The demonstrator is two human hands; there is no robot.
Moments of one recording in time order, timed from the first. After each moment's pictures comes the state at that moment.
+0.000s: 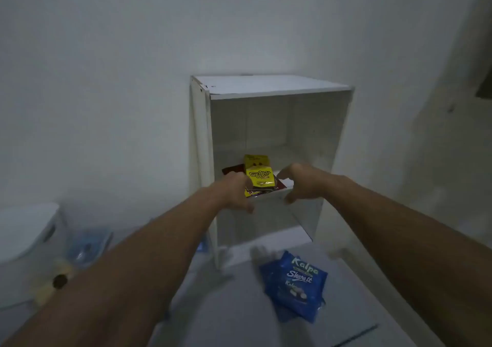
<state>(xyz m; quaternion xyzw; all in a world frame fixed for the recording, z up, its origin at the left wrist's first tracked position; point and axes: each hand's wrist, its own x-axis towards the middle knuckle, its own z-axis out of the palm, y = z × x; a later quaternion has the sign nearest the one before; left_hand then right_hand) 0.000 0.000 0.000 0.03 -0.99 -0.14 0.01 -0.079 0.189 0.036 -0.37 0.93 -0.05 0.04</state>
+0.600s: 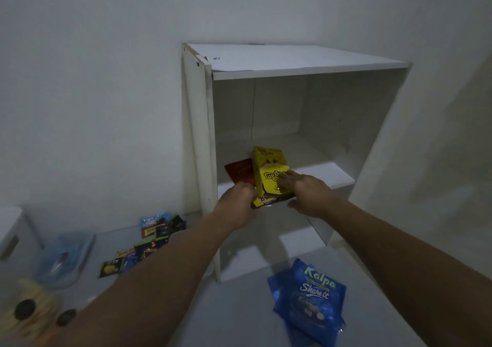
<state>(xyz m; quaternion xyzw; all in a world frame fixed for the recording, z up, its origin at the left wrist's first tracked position) -0.077 -0.045 -0.082 0.00 -0.98 -0.16 0.10 -0.176 0.136 -0.058 -0.43 0.90 0.01 -0.05</state>
